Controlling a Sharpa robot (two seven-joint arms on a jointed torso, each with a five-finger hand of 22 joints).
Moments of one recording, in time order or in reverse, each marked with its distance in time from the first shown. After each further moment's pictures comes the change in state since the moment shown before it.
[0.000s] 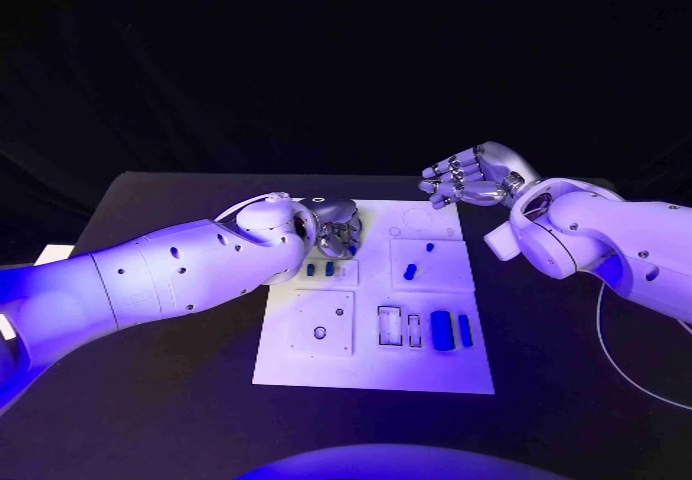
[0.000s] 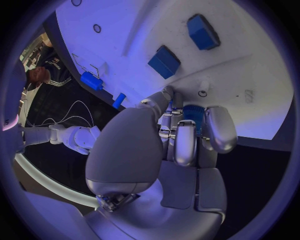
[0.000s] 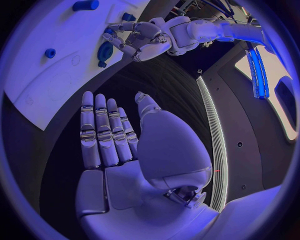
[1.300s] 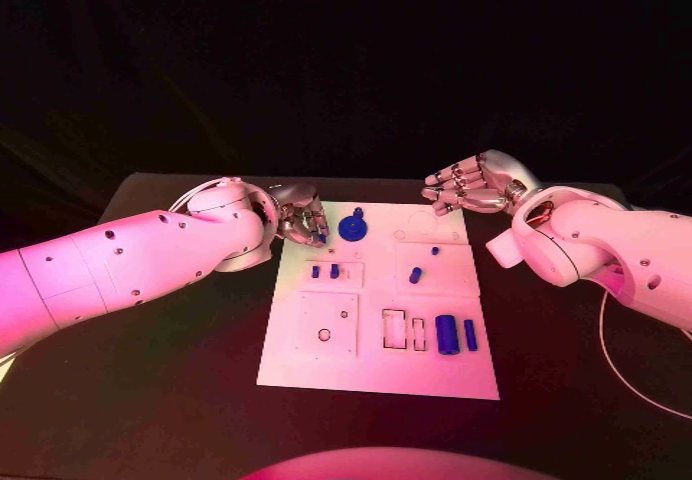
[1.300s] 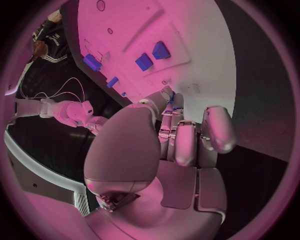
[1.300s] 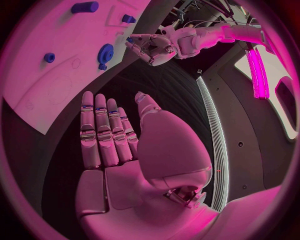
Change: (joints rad) left arm 0.020 -0.164 0.051 0.089 0.186 0.029 -0.076; left_hand -0.041 -0.022 0.033 -0.014 0.000 0.000 0.005 -0.031 -0.008 0.000 0.000 -0.048 -0.001 0.000 0.000 0.000 -0.014 0.000 0.000 0.000 0.000 0.000; right arm -0.011 0.008 0.000 -0.008 0.000 0.002 0.001; right_hand 0.000 0.000 0.000 0.000 0.000 0.001 -0.001 0.000 0.000 0.000 0.000 0.000 0.000 0.000 0.000 0.000 -0.001 0.000 0.000 0.000 0.000 0.000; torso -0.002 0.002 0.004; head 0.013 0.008
